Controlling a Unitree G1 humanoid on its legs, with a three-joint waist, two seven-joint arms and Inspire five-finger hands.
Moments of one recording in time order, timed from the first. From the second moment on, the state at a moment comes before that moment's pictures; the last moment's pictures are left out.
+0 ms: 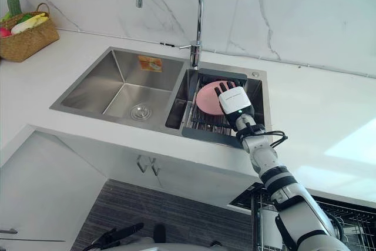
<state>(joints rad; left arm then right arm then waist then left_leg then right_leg) 0.17 0.17 0.06 0.87 -0.43 0.23 0.09 -0.51 -0.50 0.40 0.52 -1.31 0.12 -0.15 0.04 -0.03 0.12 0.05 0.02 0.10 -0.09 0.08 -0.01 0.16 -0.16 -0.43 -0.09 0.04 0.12</state>
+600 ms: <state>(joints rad) 0.17 0.17 0.07 0.87 -0.41 0.23 0.09 -0.52 -0.45 0.40 0.61 -1.30 0.17 -0.24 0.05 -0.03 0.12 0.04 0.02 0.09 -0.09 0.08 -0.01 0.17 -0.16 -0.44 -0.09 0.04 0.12</state>
